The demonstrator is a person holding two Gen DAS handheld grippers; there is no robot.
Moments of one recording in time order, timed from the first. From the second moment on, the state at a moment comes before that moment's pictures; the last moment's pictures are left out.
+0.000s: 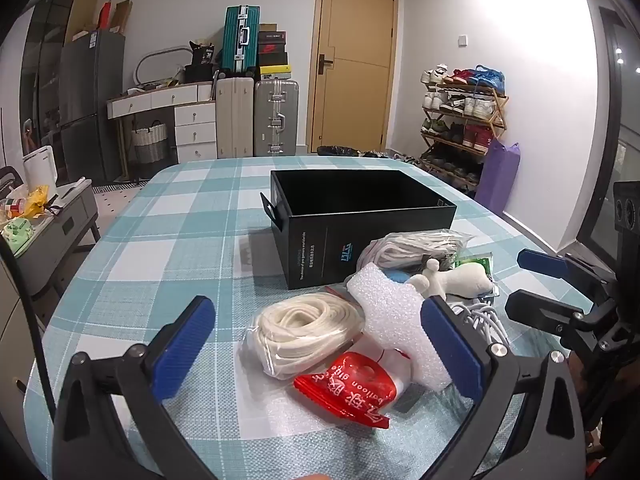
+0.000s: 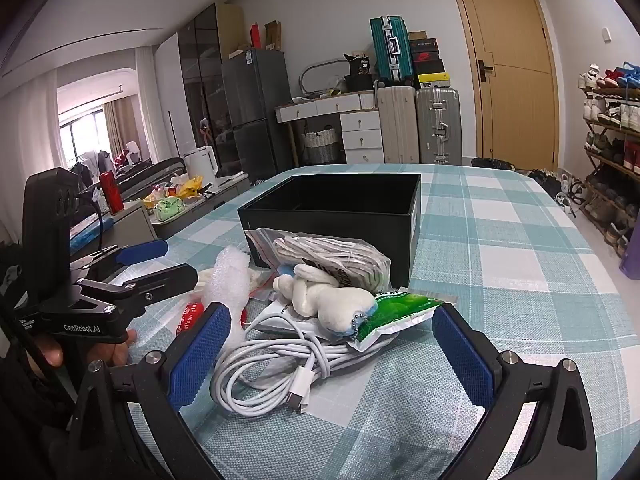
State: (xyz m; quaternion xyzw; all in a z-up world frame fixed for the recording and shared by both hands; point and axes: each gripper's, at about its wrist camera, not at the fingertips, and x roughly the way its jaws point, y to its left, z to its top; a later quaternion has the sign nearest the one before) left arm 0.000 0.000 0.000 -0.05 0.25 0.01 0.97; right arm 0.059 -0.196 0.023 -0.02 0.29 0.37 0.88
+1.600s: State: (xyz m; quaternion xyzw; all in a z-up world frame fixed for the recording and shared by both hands) left arm -0.002 0.003 0.002 -0.04 0.26 0.01 0.97; right arm 0.059 -0.197 0.024 -0.02 0.29 0.36 0.88
